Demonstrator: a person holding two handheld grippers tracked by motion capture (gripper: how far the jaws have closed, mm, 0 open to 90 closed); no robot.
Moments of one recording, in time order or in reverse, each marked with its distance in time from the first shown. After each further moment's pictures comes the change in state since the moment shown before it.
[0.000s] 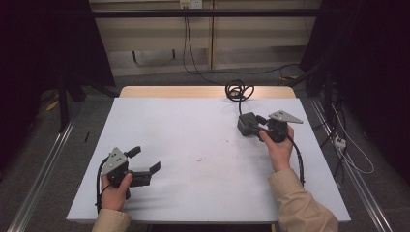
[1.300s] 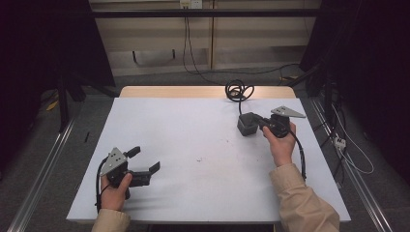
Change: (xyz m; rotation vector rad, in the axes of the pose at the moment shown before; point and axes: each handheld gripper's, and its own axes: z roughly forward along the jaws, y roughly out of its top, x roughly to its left) left arm 0.001 0.000 -0.001 -0.007 0.002 -0.010; right arm -0.009 0.012 0.001 0.015 0.029 0.022
